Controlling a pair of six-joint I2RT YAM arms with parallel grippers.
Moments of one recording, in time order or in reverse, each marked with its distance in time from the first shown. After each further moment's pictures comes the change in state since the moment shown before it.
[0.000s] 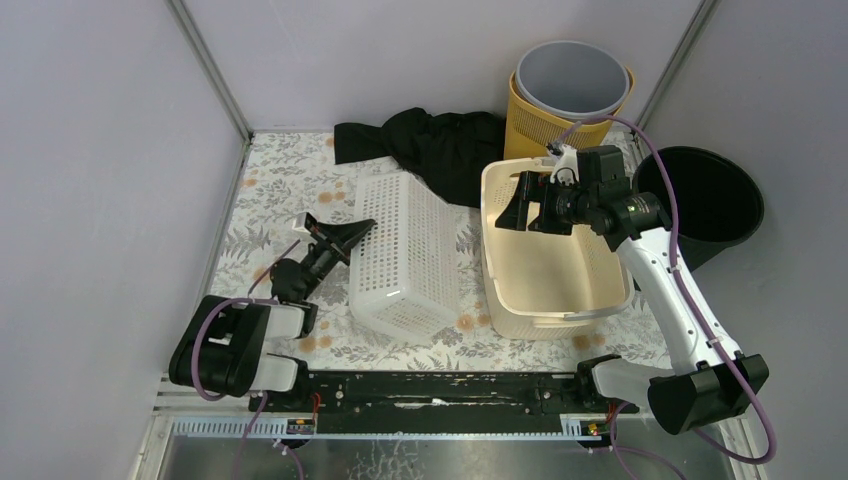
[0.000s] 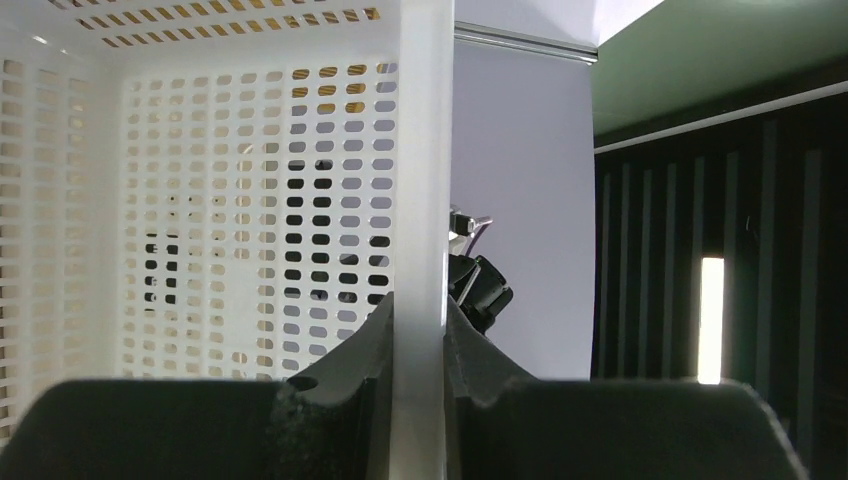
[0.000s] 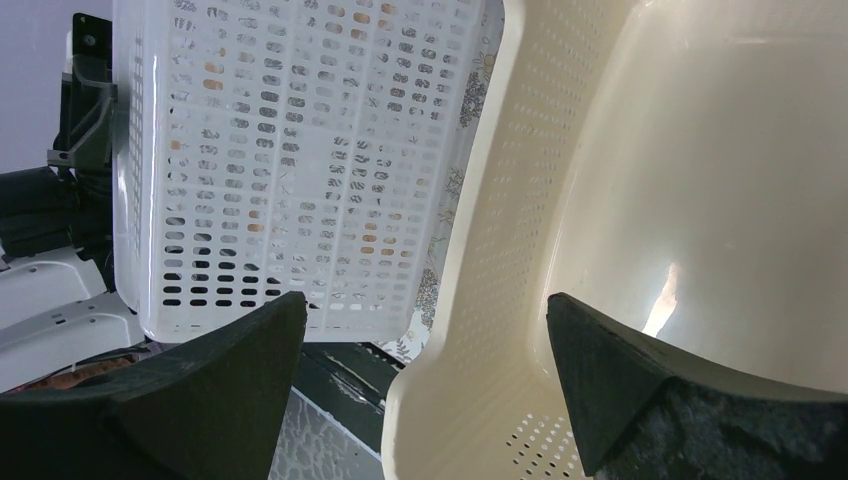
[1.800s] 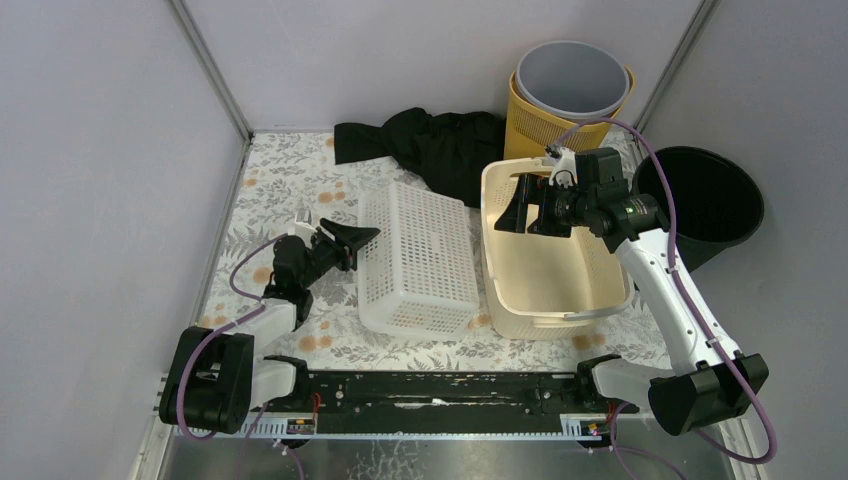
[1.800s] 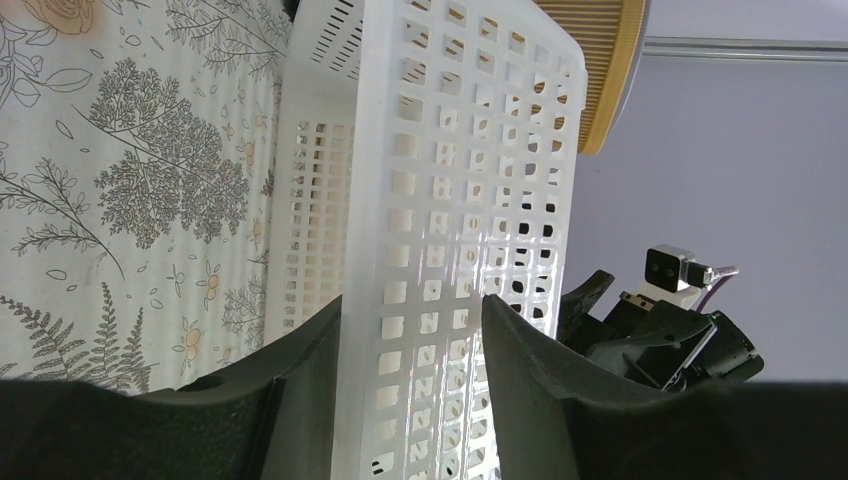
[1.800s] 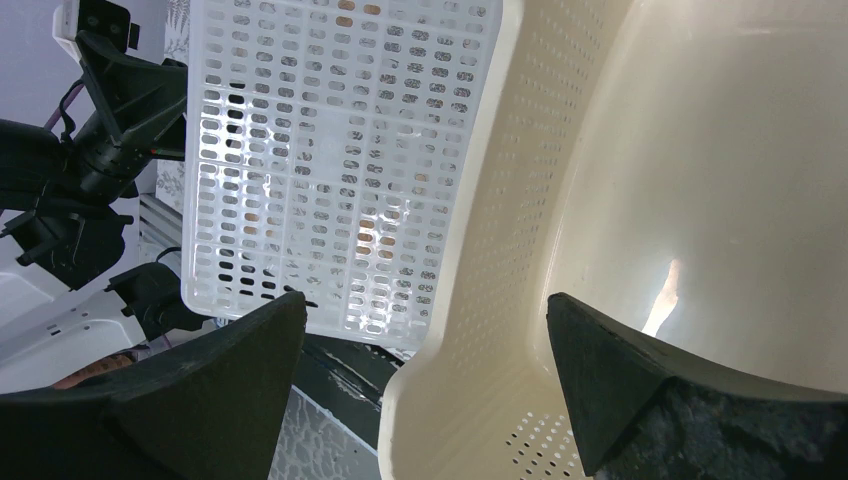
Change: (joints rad) left arm 0.033 -0.173 0.108 -0.738 0.062 0.542; right arm 0.005 -0.004 -0.021 0.008 0.000 0.002
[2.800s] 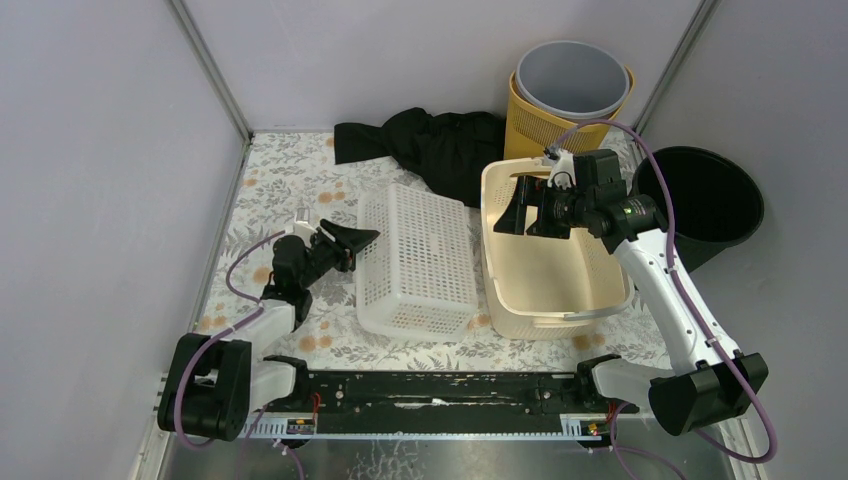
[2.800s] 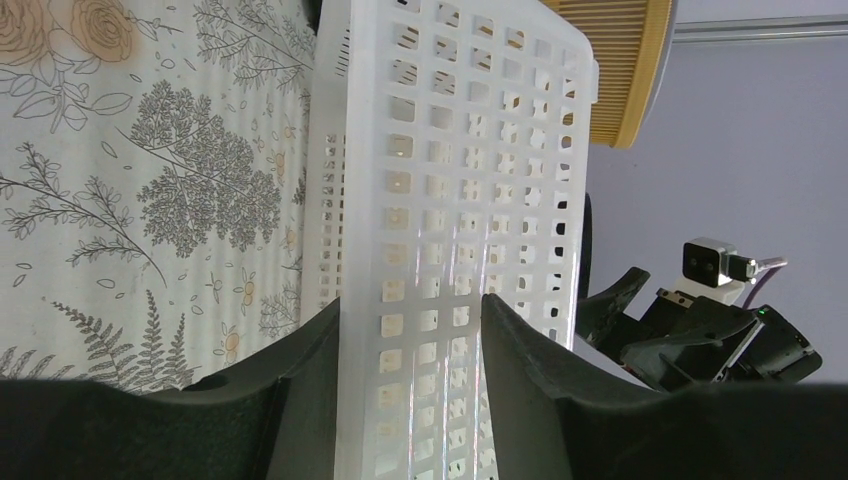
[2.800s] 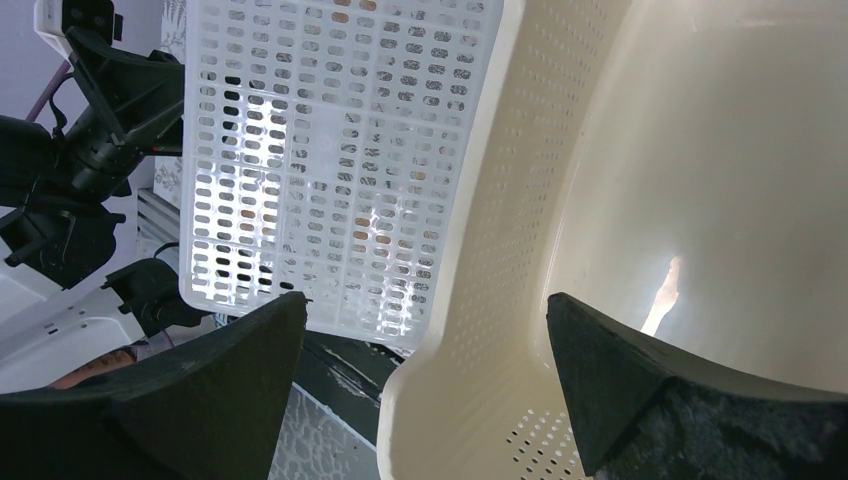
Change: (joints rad) left arm 0.001 -0.028 0.006 -0.066 -0.016 0.101; right arm 0.006 0.000 -0.009 0.000 0.000 0.000
